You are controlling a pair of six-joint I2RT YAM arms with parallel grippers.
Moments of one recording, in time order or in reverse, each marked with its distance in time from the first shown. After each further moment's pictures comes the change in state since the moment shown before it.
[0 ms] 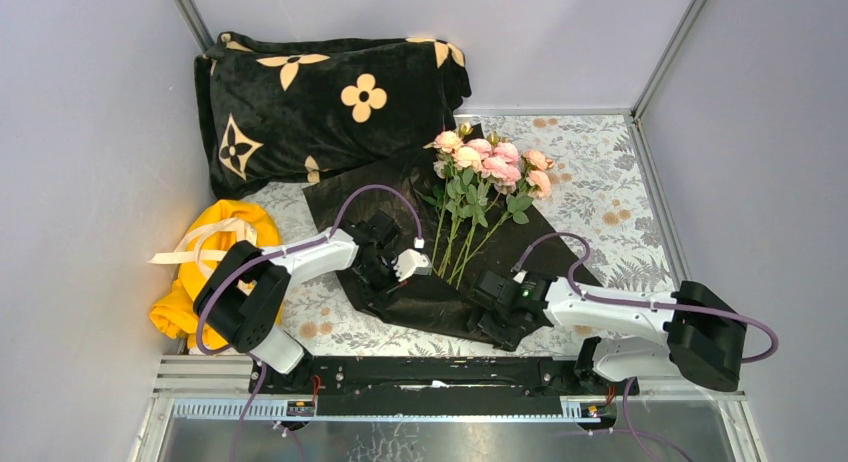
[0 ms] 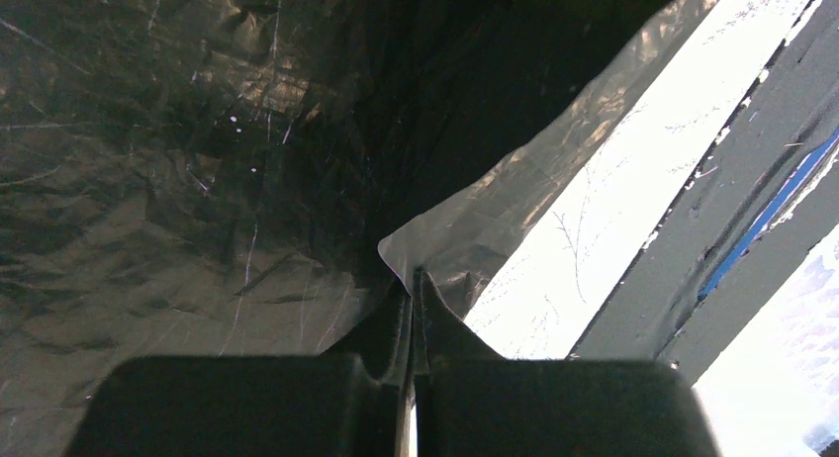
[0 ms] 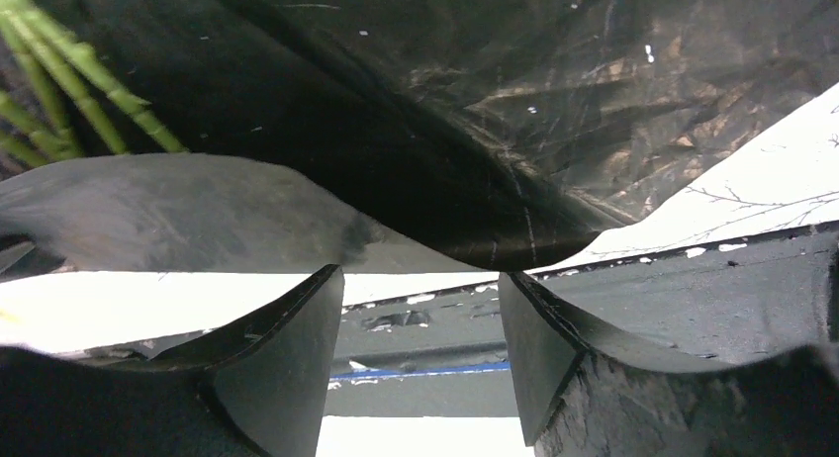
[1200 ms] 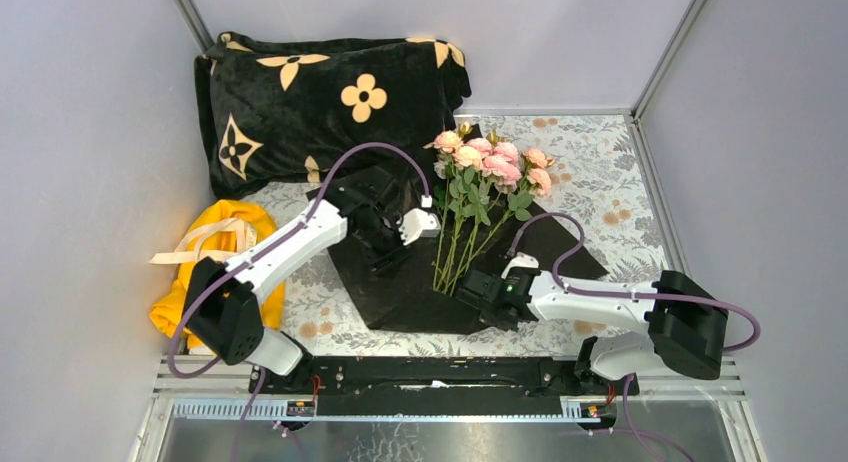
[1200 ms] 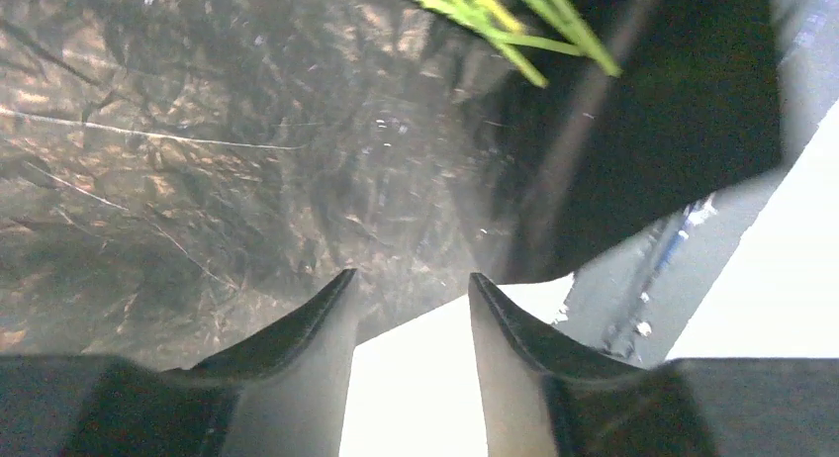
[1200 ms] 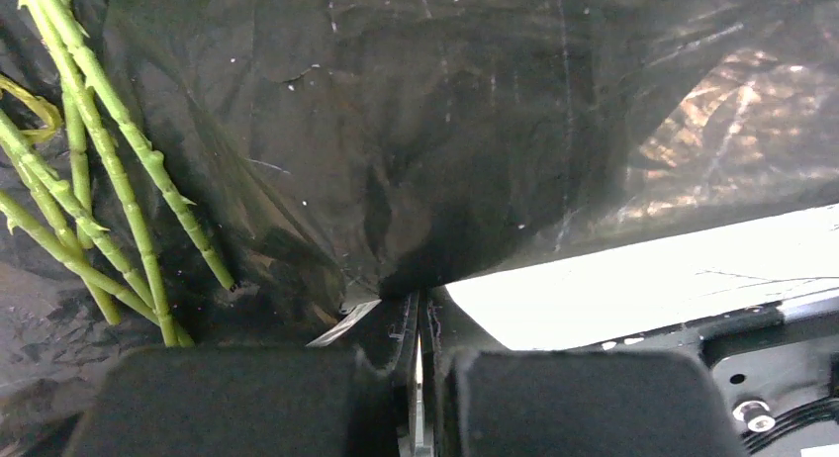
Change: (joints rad) left arm 0.002 -0.056 0.346 -0.247 -0.053 0.022; right arm 0.036 0.112 0.076 -0.084 0.277 -0.081
